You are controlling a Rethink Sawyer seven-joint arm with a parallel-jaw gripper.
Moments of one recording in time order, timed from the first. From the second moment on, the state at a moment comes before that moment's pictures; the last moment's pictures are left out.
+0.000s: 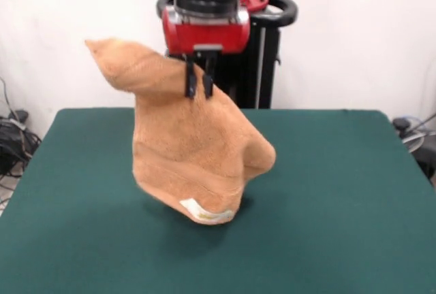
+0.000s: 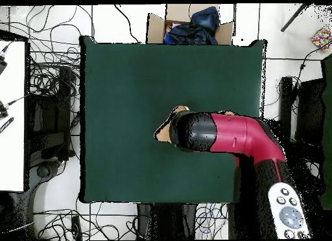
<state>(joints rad) -0.52 -0.93 0.28 1.76 -0.29 0.74 1.43</state>
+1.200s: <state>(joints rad) -0.58 -0.95 0.33 1.44 -0.26 1.20 1.43</state>
